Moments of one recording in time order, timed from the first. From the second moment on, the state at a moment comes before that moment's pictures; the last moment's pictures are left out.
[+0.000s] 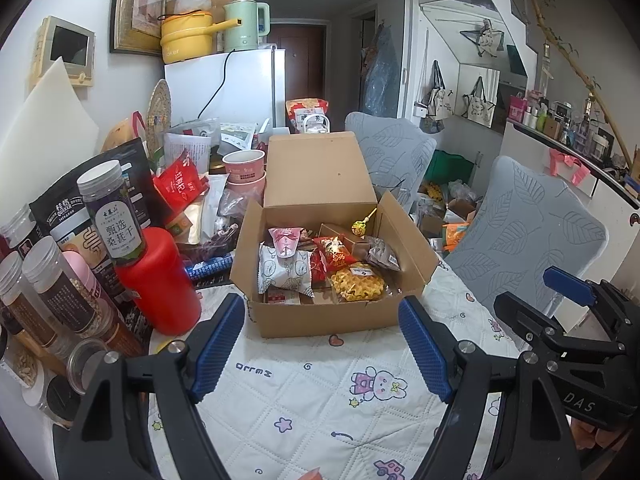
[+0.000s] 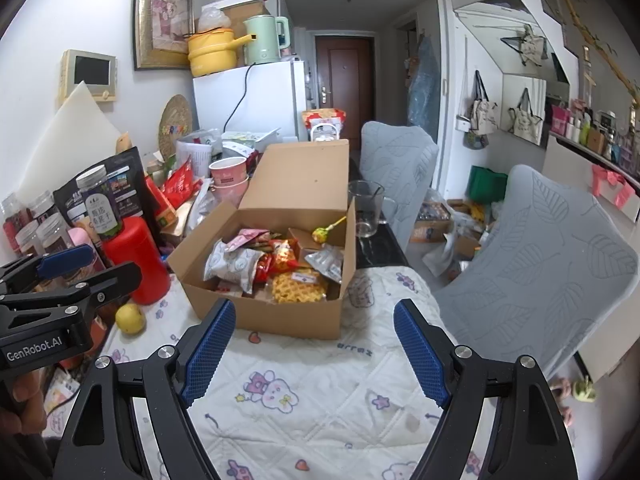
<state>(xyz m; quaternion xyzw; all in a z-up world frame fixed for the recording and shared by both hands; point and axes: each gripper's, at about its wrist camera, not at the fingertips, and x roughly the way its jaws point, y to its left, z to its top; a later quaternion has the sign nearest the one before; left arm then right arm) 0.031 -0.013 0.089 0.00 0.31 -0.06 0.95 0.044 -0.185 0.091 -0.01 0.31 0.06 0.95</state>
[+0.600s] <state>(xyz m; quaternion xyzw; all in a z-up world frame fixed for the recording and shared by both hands) 0.030 -0.010 0.091 0.00 0.31 -0.07 0.95 0.044 -0.189 0.092 -0.02 0.31 0.06 0.95</state>
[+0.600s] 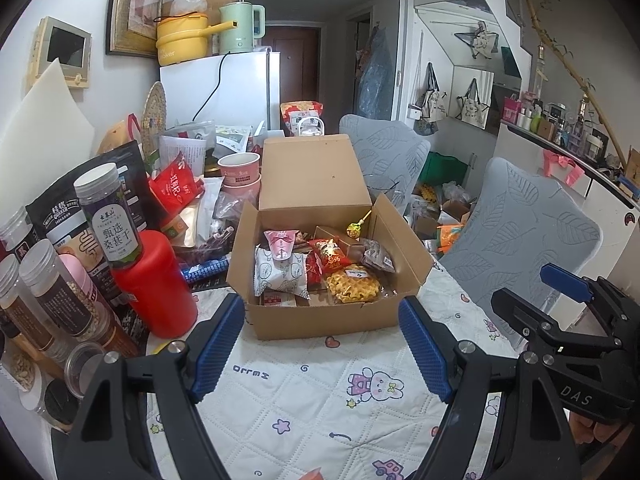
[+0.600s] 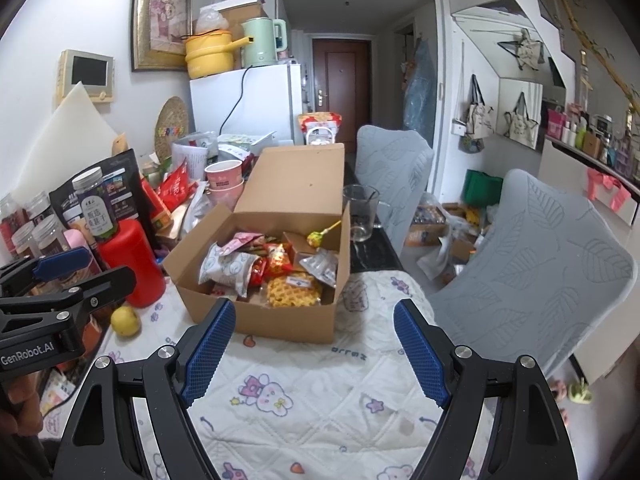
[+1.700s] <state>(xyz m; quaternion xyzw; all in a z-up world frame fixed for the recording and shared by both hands) 0.032 -0.015 0.081 0.02 0.32 -0.10 0.94 0.033 -0.191 0.085 -0.01 0.32 0.04 0.95</state>
